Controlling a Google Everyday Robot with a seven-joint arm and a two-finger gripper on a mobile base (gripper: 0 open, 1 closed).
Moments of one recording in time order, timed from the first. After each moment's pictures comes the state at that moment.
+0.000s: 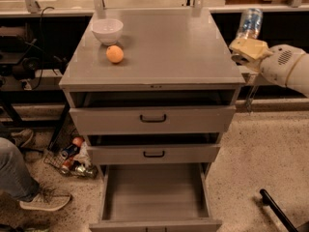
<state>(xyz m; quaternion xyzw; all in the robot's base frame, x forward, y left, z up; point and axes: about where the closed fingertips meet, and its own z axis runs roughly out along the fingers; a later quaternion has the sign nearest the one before) 0.633 -0.249 0.939 -0.73 0.09 -0.49 0.46</state>
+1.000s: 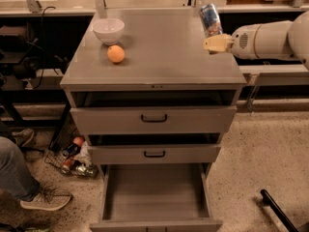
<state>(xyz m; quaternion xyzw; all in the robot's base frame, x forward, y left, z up) 0.697 -0.193 0.922 -0.83 -0.13 -0.47 0.27</state>
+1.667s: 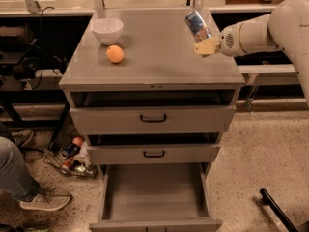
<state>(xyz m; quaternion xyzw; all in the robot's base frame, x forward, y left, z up) 0.715 -0.170 0.902 -0.85 -0.20 -0.43 0.21</state>
